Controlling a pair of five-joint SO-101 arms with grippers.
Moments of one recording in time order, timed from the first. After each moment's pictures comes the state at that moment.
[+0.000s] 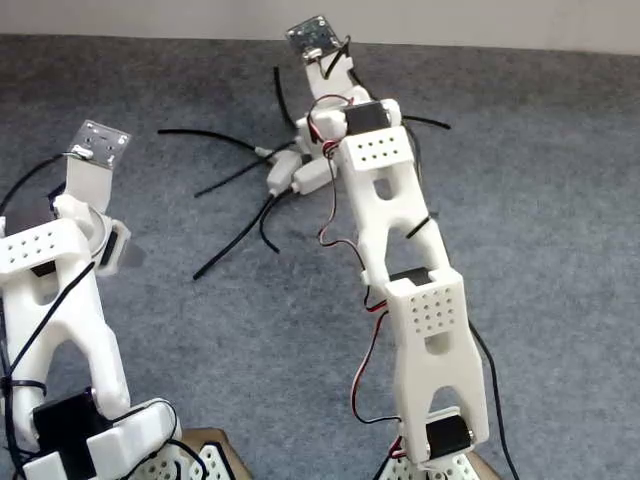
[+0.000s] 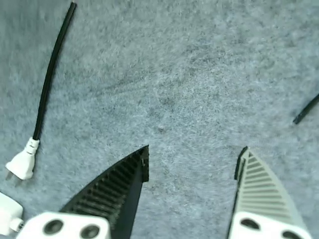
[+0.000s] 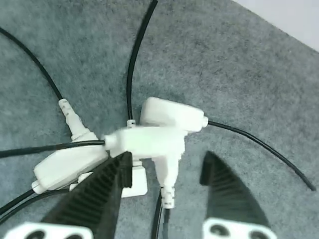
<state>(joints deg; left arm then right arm) -29.9 -14.6 28.8 63.0 -38.6 -21.1 47.5 -57.8 66.5 15.7</state>
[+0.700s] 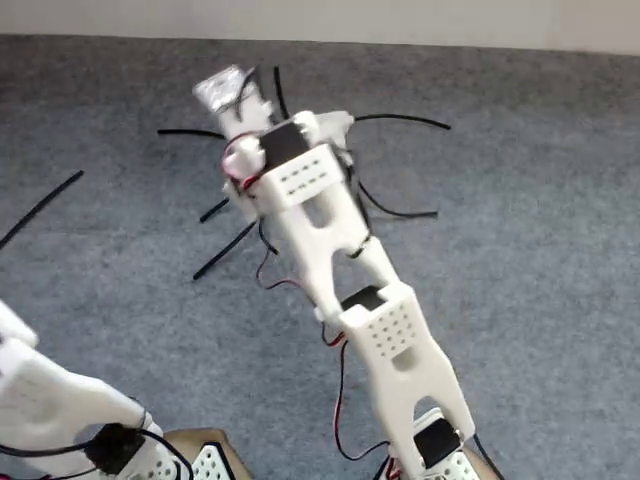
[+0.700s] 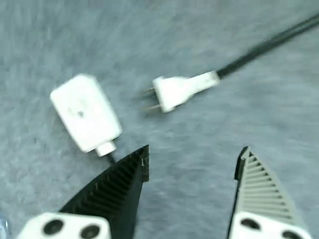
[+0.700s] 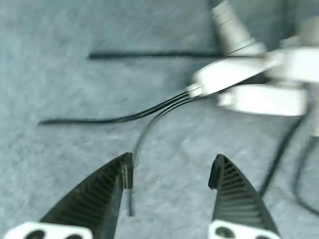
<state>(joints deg) -61.8 23.5 -9.2 63.6 -26.9 -39.7 47.5 -66.2 100.0 5.7</state>
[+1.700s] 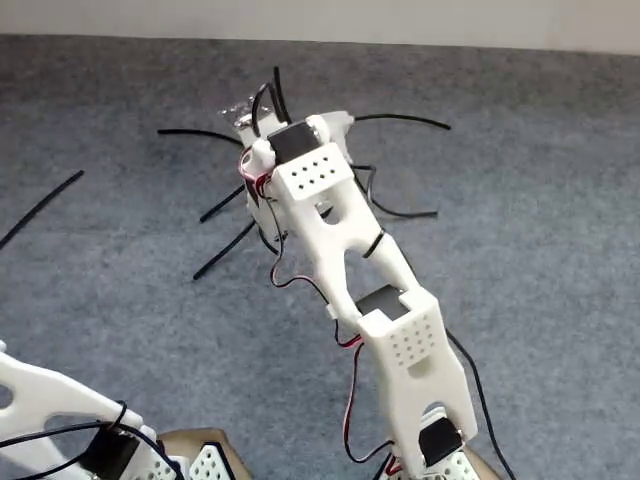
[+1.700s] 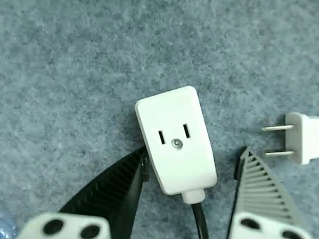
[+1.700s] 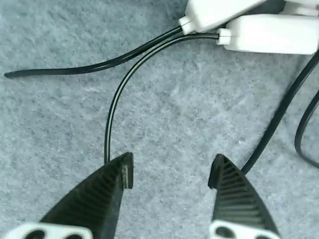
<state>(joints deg) -70.1 61.5 -60.1 77.4 -24.7 -35.5 38.3 -48.7 100.0 7.2</state>
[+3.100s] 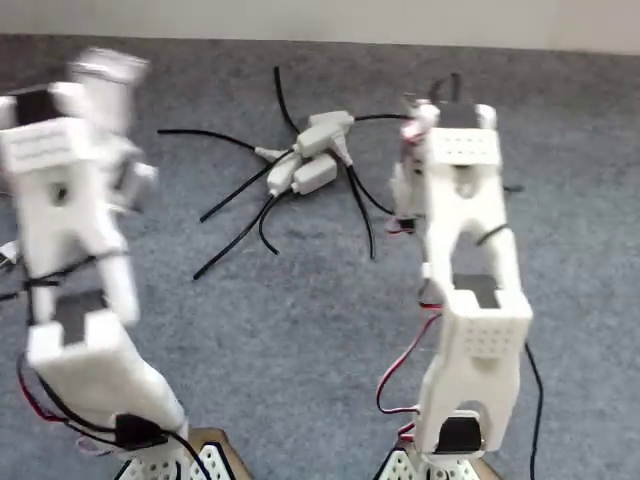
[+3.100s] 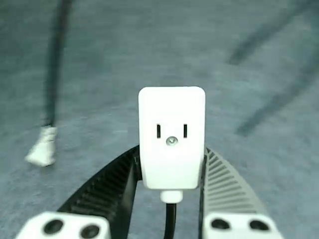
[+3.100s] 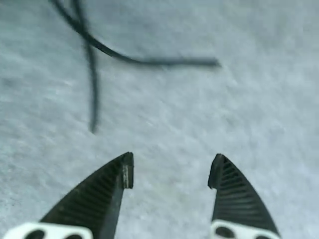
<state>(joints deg) -16.4 13.5 -24.0 101.9 -28.8 -3.9 29.3 -30.5 100.0 7.4</state>
